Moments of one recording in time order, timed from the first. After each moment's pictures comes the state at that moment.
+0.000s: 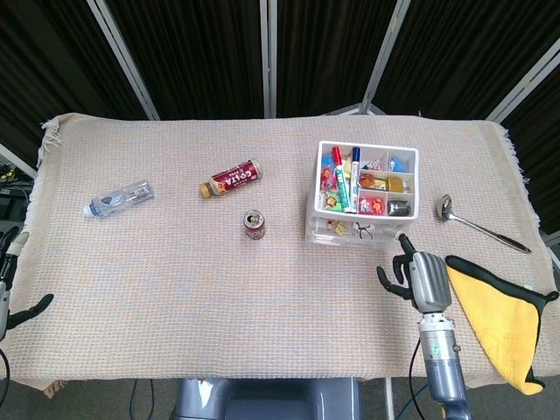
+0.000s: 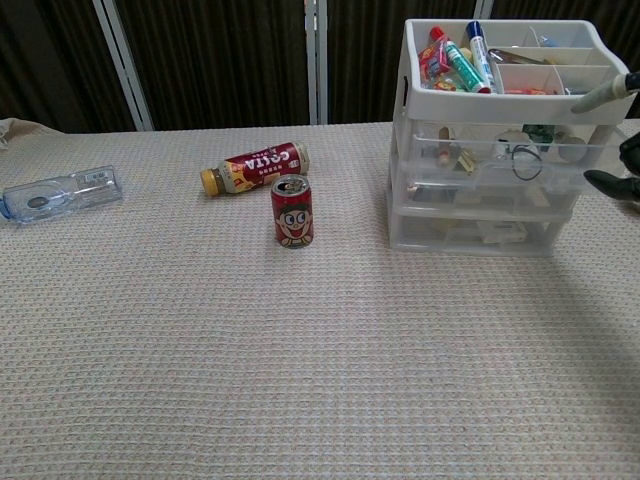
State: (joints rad) left arm -0.06 -1.15 -0.08 -1.57 1.58 1.65 0.02; right arm 0.26 -1.49 0.26 -1.82 -1.30 1.38 -0.15
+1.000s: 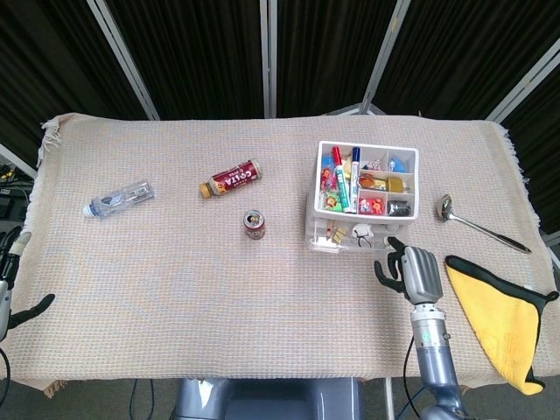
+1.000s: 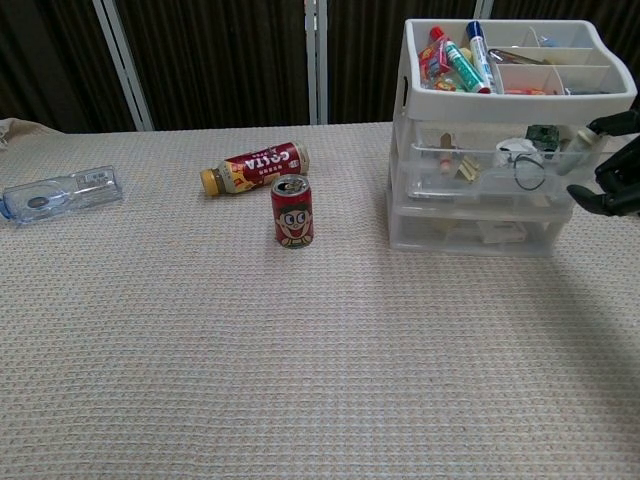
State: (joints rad) left arm -0.06 -1.15 -0.07 -1.57 1.58 1.64 0.02; right arm 0.32 -1.52 0.27 -1.78 -1.18 1.34 -0.19
